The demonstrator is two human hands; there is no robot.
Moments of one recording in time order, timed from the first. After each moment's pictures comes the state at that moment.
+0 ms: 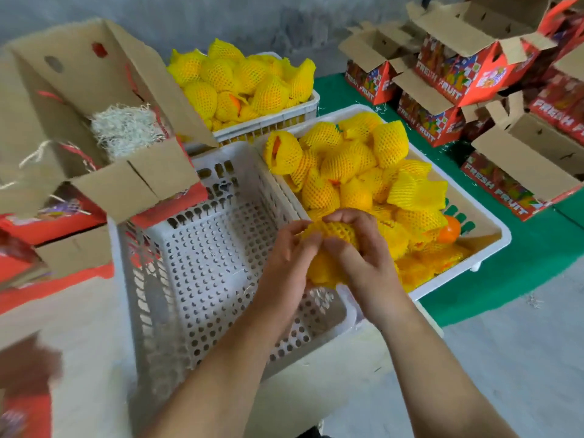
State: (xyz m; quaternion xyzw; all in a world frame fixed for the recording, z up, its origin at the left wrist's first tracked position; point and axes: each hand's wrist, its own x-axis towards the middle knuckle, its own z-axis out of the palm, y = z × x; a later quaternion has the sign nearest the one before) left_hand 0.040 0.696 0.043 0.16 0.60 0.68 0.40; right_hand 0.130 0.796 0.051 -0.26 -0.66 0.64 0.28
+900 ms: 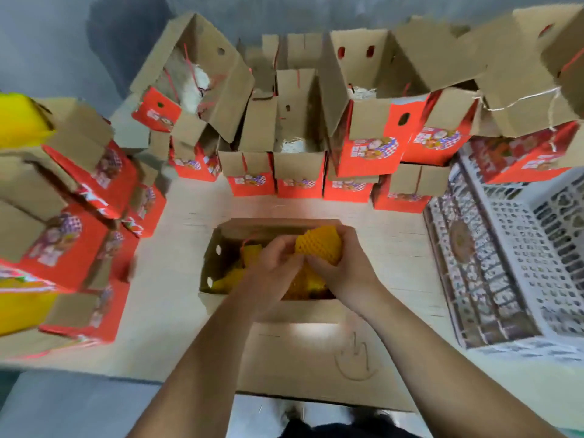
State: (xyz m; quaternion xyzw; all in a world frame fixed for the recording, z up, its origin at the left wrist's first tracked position) left_hand -0.089 0.069 -0.004 0.06 0.82 0.54 0.19; right_hand -0.055 0.244 0.013 -0.12 -0.82 0.56 0.00
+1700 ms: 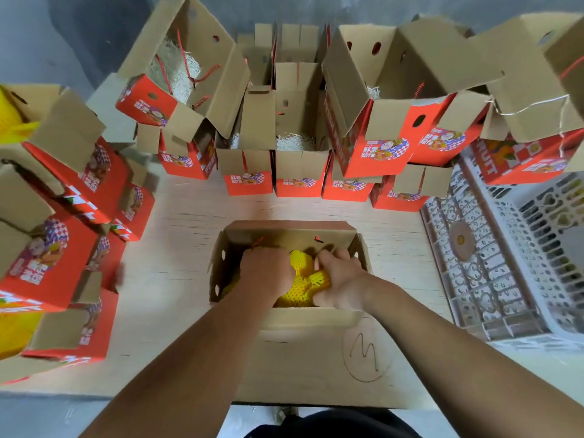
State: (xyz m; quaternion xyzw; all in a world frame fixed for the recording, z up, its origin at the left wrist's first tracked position) left_hand -0.147 0.054 -0.028 0.19 0.98 0.04 0.10; right_hand -0.088 0.222 0.000 -0.07 -0.92 0.24 -0.29
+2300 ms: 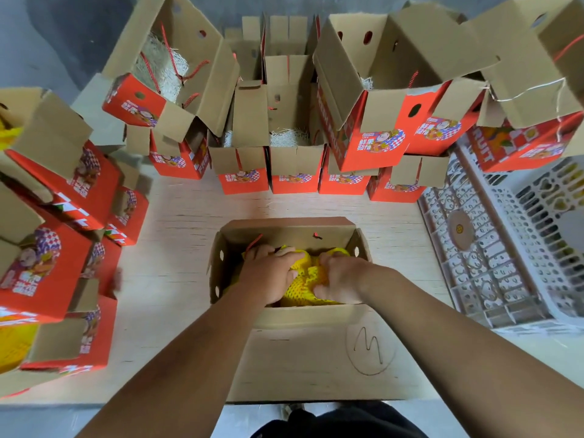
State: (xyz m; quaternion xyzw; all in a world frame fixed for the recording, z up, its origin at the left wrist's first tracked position) left_hand -0.152 0.039 -0.065 0.28 0.94 0.08 0.20; right_hand -0.096 0.215 0.018 -0.04 -0.93 0.11 -0.36
